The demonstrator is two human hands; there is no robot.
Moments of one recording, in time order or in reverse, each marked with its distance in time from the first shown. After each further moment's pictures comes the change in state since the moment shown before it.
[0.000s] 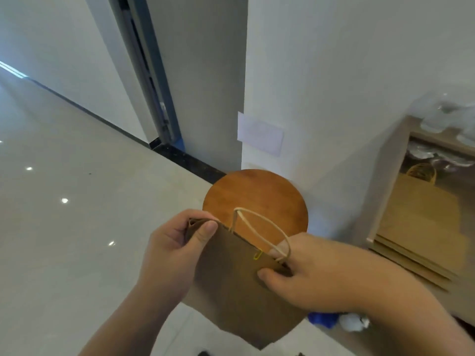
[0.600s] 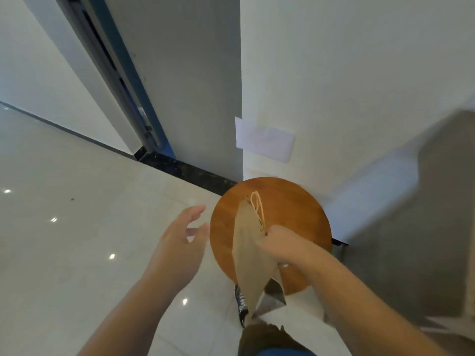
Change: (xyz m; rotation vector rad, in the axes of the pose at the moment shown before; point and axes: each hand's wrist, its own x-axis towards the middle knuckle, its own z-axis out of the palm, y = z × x) left_hand 0.262 -0.085 -0.026 0.471 -0.168 -0.191; right_hand 0.320 0.061 -0.048 0.478 0.142 0.501
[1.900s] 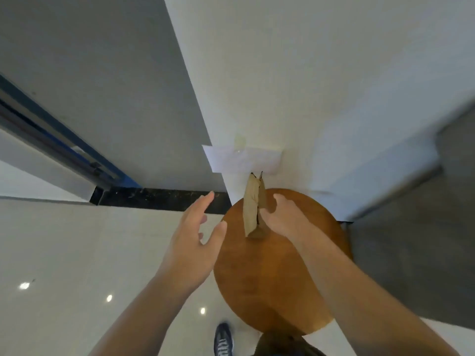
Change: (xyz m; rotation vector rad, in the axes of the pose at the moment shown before) left_hand 0.285 0.075 0.012 0.088 -0.356 0.214; right_hand 0.250 -0.043 -0.117 0.308 0.387 0.142
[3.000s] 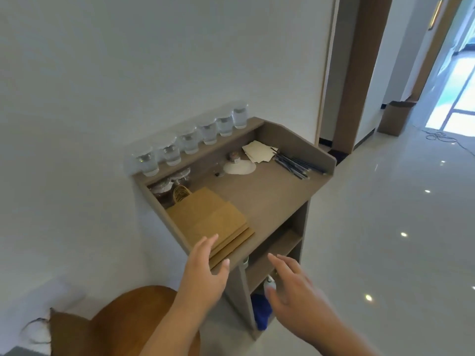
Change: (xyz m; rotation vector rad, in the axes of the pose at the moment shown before) left_hand -0.291 0.245 0.402 0.222 -0.516 0.787; right_hand -0.504 0.454 -0.125 0.274 0.780 0.183
